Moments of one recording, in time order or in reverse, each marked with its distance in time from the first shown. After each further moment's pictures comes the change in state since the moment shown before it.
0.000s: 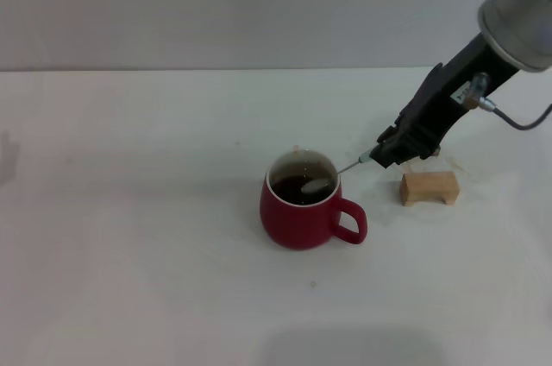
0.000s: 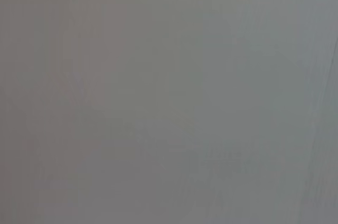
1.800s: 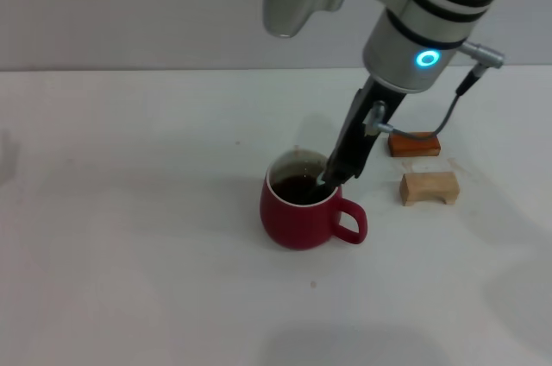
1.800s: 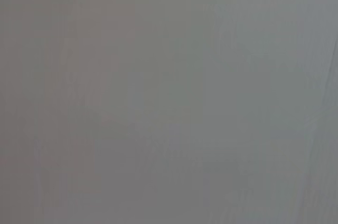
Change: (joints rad) left arm 0.002 0.001 0.000 -0.003 0.002 0.017 -0.012; right arm 0.277 0.090 -0.067 -0.504 -0.160 -0.210 -0.167
